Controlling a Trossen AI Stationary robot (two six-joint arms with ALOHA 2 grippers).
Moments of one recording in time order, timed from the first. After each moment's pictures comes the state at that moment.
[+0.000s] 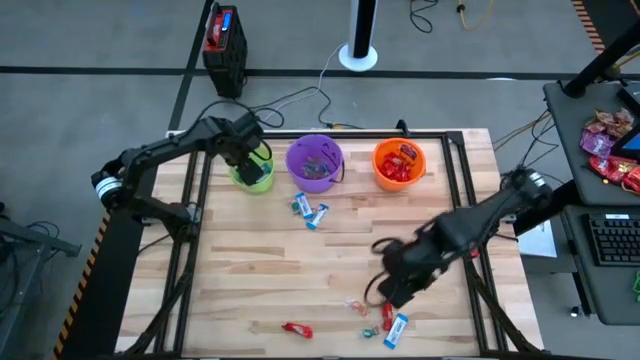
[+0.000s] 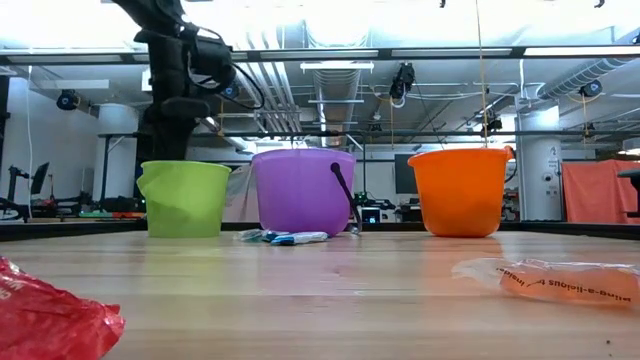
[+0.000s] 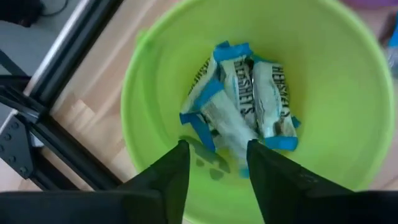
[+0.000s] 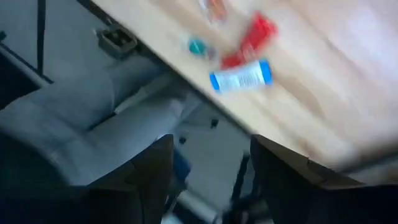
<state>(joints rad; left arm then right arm) 0.68 1.40 1.11 -1.07 -0.17 -0.03 0.48 1.59 1.62 -1.20 -0.35 1.49</state>
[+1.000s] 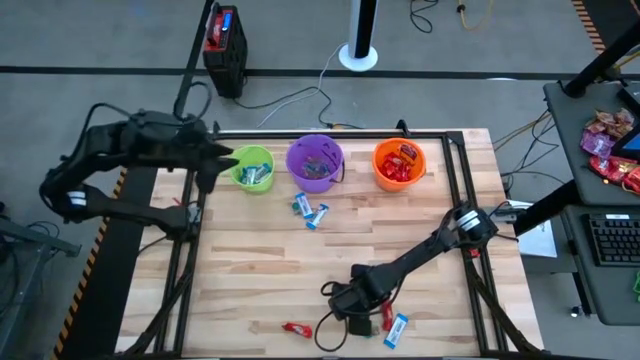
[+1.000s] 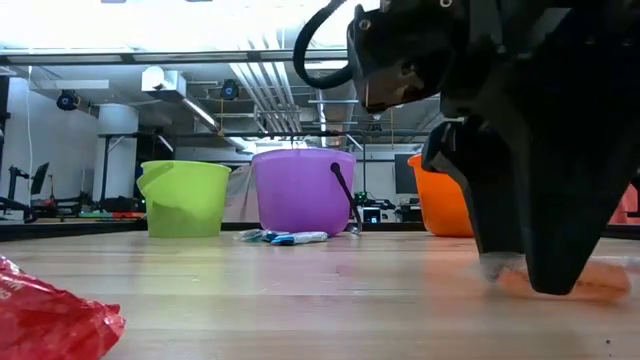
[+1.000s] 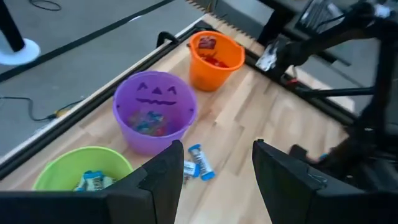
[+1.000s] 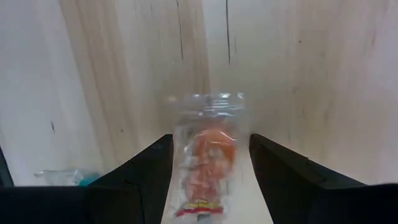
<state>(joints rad) 0.18 0.98 1.56 -1.15 -0.15 -0.43 0.49 2.14 1.56 -0.78 -0.08 0.61</state>
